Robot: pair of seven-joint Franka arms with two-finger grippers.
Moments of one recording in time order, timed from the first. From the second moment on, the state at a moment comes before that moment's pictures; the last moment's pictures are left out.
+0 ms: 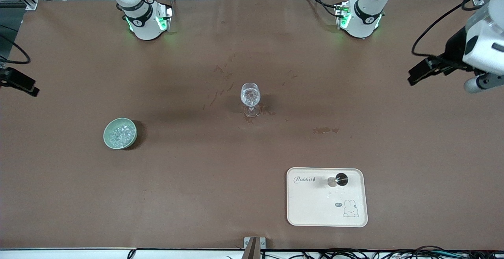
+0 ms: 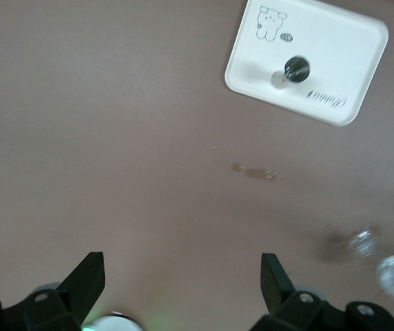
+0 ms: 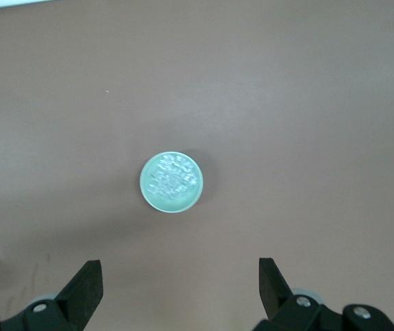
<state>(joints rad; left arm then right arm) 0.08 0.05 -0.26 -1.40 0.03 1.43 -0.37 0.03 0.11 -0.12 -1.35 -0.05 1.47 0.06</state>
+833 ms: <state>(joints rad) 0.01 -0.16 -0.13 -1.68 0.03 1.49 -0.13 0.02 0.00 -0.11 -1.48 -0.04 1.52 0.05</state>
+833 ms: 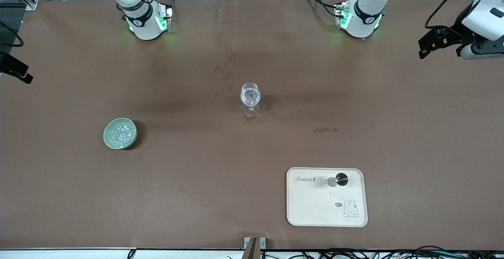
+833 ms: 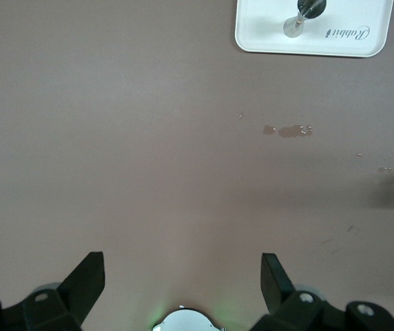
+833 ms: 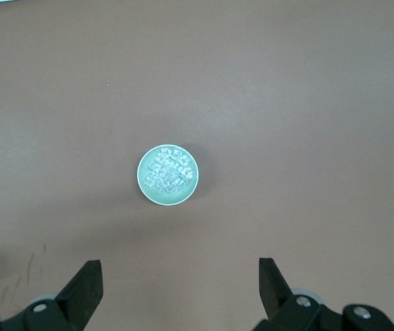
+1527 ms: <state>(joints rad) 0.00 -0.14 -0.13 -1.65 0.03 1.50 -0.10 -0.01 0.00 -0.08 -1.45 -0.02 1.49 0.06</state>
